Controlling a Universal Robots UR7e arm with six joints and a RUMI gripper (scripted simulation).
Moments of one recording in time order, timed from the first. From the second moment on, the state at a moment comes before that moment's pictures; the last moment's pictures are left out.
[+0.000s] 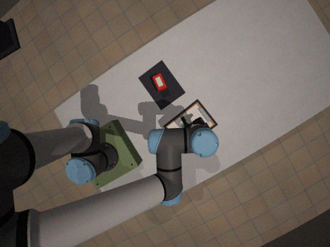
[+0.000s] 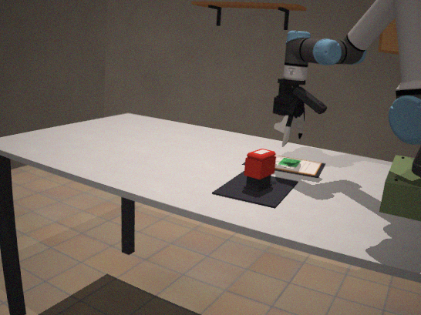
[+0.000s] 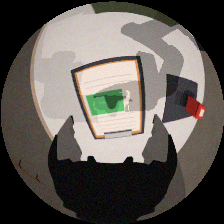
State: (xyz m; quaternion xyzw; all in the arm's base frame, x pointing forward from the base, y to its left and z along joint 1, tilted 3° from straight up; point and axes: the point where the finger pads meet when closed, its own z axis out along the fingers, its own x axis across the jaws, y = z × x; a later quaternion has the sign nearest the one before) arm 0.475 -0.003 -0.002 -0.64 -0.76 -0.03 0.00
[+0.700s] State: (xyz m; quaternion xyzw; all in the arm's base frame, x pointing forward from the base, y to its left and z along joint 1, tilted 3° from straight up) arm 0.475 0.002 0.009 -0.77 -0.64 -0.03 0.01
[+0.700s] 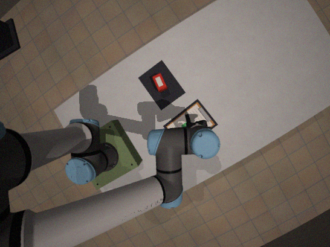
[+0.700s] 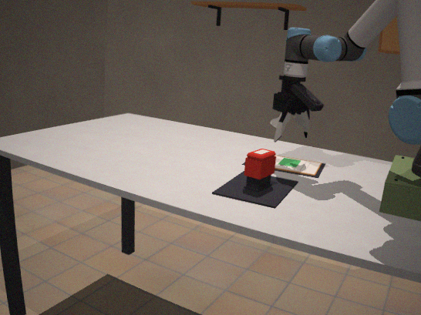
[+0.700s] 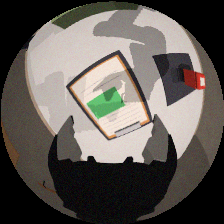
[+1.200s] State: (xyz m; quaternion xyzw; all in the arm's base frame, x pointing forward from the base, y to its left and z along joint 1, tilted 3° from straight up) arm 0.478 0.007 0.021 -0.88 -0.48 -0.03 0.01
